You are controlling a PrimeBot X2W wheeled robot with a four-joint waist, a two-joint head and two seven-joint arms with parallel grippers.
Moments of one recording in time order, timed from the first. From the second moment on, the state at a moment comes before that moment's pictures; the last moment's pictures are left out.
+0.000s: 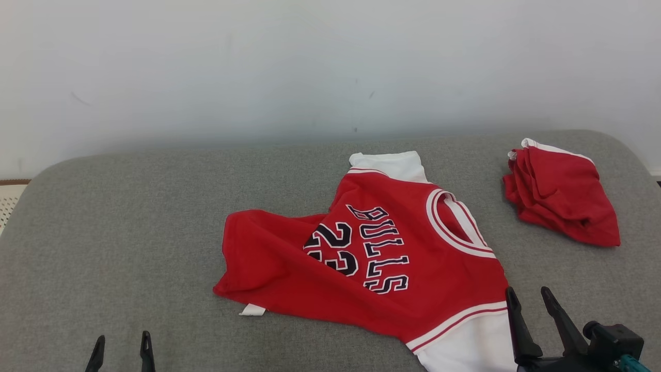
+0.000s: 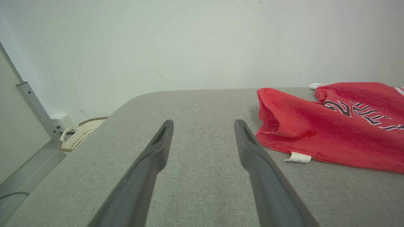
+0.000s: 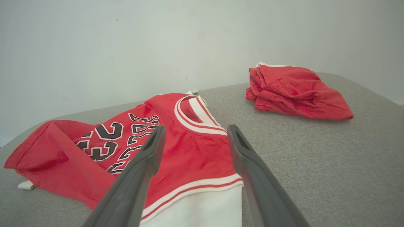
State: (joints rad) left arm 0.06 0.13 0.04 0.04 -0.07 0.13 -0.26; right arm -0.01 -0.23 0.21 0.15 0.35 0.13 -0.21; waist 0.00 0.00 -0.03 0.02
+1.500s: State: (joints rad) left arm -0.15 0.32 -0.15 0.30 -0.20 -0.12 -0.13; right arm -0.01 -0.29 0.28 0.17 0.40 0.13 -0.08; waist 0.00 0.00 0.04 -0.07
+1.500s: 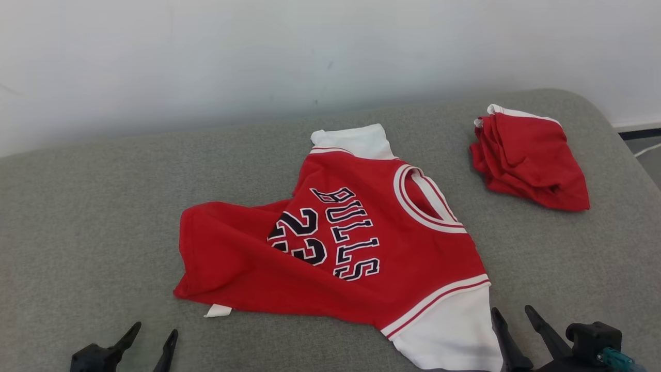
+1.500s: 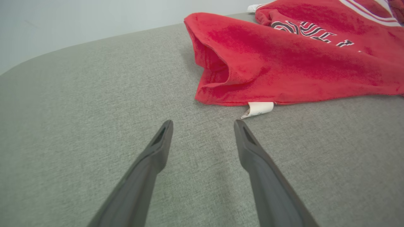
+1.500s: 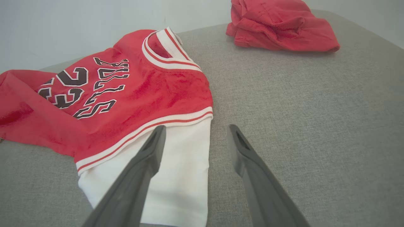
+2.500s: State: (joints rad) left arm -0.41 0.47 -0.40 0.55 -0.15 -0.13 -0.25; right arm -0.07 -0.35 0.51 0.22 0.55 0.13 -0.01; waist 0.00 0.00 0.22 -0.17
